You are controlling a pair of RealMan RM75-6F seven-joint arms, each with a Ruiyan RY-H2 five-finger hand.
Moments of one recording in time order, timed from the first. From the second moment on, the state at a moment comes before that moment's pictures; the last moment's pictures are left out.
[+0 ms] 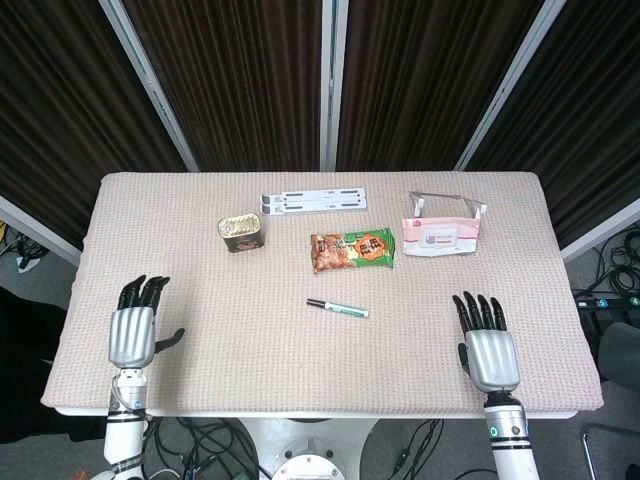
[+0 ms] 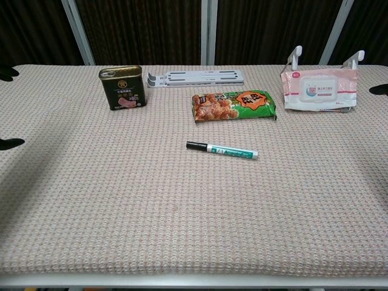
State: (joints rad) left arm -0.23 -1.70 -0.14 -1.51 1.34 1.53 0.39; right arm 0.22 -1.49 0.01 -1.75 -1.31 1.48 -0.63
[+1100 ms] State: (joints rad) left arm -0.30 -1.64 -0.19 -1.61 1.25 1.40 0.43; right arm 0.56 -1.88 0.27 -1.66 -0.90 1.28 -1.03
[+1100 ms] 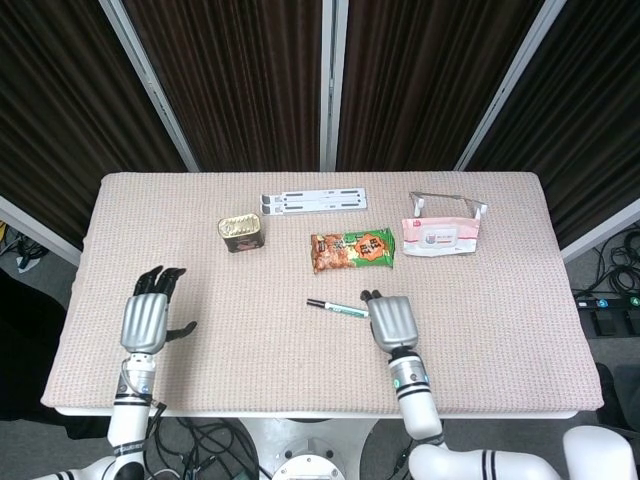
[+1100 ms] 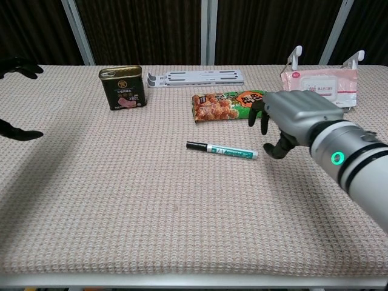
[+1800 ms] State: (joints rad) left arm -0.33 -1.63 -0.19 -1.57 1.21 1.33 0.38; right arm 0.70 -2.13 0.36 -1.37 -0.76 1.35 -1.07
